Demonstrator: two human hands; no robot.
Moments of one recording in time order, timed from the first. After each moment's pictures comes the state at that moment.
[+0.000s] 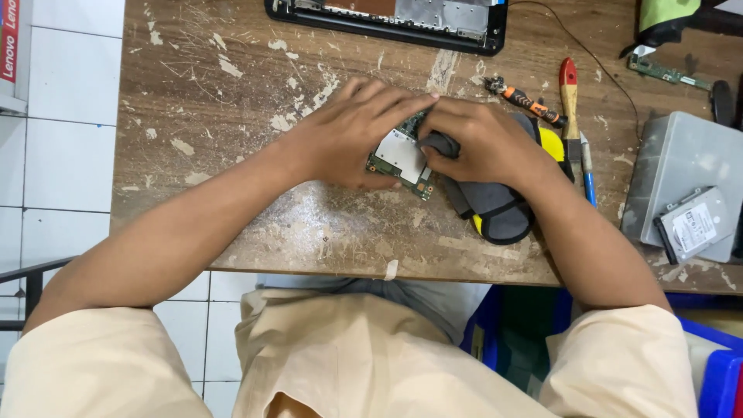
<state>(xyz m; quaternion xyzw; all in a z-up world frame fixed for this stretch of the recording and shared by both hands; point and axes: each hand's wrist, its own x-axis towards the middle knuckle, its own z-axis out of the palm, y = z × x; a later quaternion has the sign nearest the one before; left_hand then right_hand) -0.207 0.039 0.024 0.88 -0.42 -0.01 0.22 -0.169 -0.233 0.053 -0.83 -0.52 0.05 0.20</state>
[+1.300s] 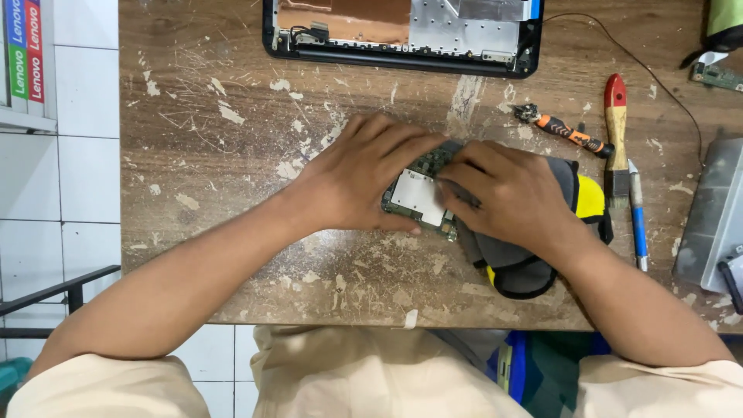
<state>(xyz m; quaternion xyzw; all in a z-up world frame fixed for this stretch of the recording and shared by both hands) -0.187 0.035 0.015 0.90 -0.37 -0.12 0.18 -0.182 -0.228 0.045 -0.86 -0.48 -0.09 0.13</state>
